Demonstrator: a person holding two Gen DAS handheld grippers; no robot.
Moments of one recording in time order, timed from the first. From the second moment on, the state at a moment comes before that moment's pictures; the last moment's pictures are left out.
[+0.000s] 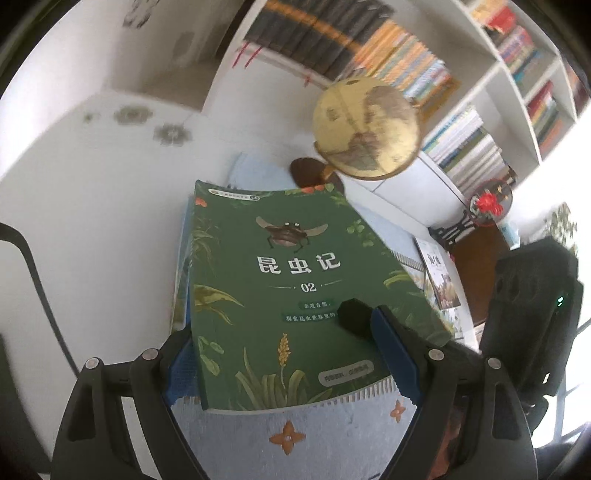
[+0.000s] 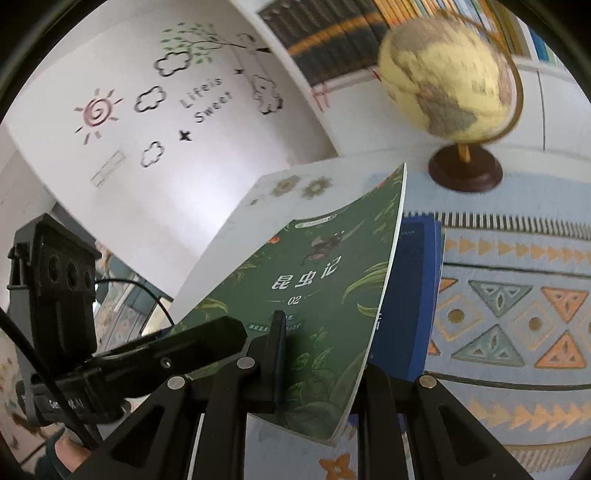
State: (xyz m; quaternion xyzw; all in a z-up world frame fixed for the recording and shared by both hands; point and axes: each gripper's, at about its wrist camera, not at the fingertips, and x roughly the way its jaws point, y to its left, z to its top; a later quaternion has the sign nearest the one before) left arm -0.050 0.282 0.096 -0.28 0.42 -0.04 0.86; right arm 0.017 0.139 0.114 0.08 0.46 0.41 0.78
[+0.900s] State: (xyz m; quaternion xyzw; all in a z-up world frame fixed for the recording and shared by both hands) left arm -0.112 0.273 0.074 -0.33 0.45 0.00 0.83; right arm 0.015 0.089 0.057 0.06 0.60 0.34 0.72
